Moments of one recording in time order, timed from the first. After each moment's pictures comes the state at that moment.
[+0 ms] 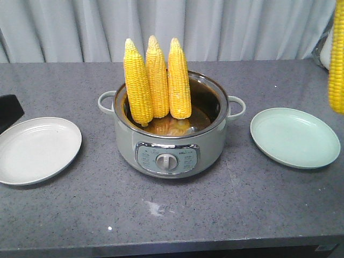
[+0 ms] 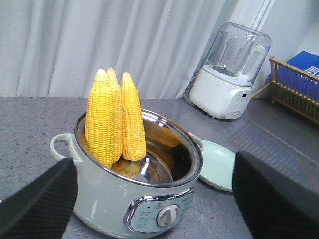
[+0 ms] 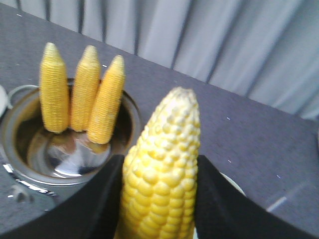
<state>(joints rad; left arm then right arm) -0.02 0.64 -0.75 -1.15 0.63 0.75 0.20 1.22 -1.81 0.09 1.20 -0.19</state>
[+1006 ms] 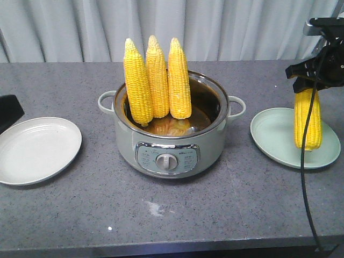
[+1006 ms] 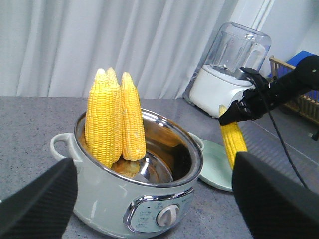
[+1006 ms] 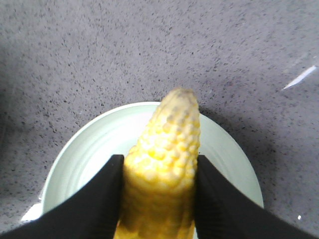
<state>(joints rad) -0.02 0.64 -0.75 -1.15 0.63 0.75 -0.12 1.91 -1.80 0.20 1.05 -0.25</state>
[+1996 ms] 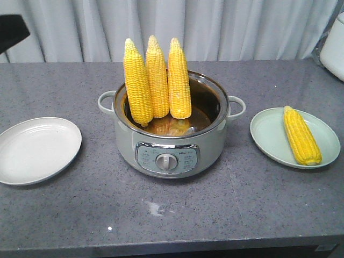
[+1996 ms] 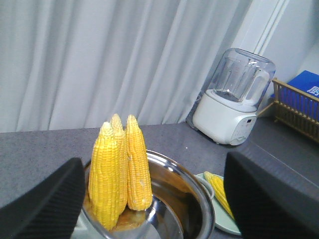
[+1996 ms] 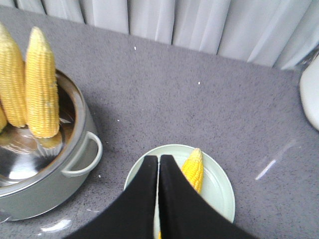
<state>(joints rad) -0.02 0.94 -1.04 -1.22 0.61 0.83 -0.12 1.35 -1.81 0.30 1.21 -0.34</state>
